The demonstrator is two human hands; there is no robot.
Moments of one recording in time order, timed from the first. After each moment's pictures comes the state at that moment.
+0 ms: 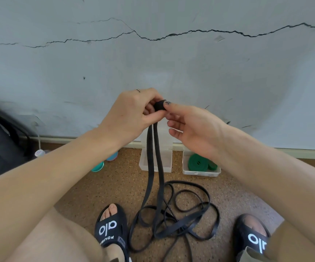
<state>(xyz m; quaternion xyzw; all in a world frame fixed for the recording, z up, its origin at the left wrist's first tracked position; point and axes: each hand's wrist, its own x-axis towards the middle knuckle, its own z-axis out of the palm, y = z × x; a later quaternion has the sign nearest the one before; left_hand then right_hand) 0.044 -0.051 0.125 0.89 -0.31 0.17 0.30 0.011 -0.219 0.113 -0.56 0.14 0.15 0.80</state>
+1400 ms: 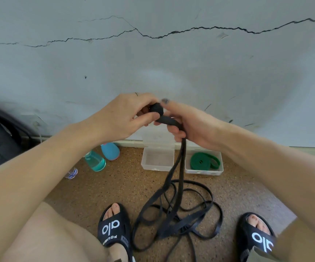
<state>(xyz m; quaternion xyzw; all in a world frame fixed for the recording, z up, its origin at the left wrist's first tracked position) 0.054 -0.022 0.135 0.90 -0.40 0.04 0.19 0.027 -0.232 0.101 -0.69 -0.07 0.24 0.67</state>
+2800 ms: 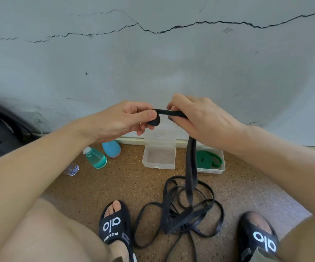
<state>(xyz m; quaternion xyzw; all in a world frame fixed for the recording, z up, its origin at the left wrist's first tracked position) 0.060 -0.012 0.119 0.77 -0.20 -0.29 0.53 0.016 -0.245 0.107 -0.92 -0.29 -0.11 0.23</state>
